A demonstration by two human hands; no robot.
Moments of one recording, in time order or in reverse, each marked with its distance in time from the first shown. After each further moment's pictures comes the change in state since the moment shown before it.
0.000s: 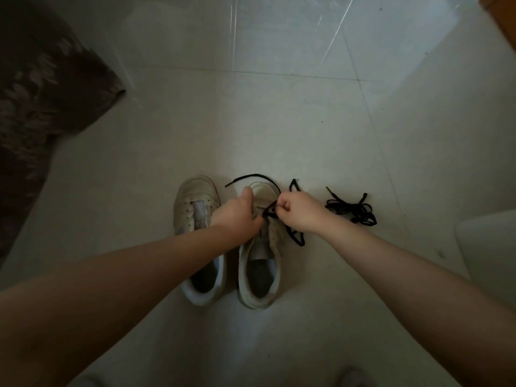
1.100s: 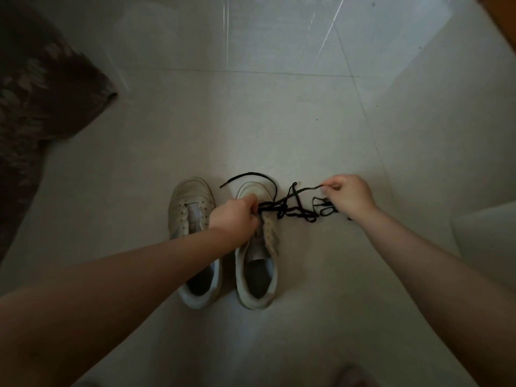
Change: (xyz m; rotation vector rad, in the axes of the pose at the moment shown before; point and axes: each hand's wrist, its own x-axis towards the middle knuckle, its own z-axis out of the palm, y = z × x) left_hand 0.003 0.002 0.004 0.059 0.004 0.076; right_hand 0.003 0.087 -0.031 0.260 0.414 0.255
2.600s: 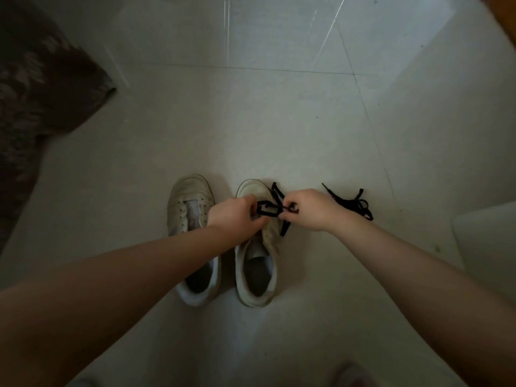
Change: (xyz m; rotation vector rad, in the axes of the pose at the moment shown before) left_hand 0.000 -0.002 0.004 0.060 0.050 0.016; right_hand -0.035 -0.057 0.019 -0.460 -0.452 -0.353
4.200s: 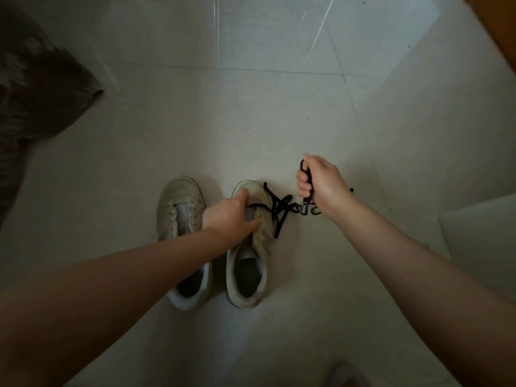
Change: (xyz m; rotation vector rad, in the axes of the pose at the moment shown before) left_hand 0.000 0.010 -0.001 -0.015 0.008 -0.017; right_hand -0.001 0.004 -0.031 1.503 0.368 0.244
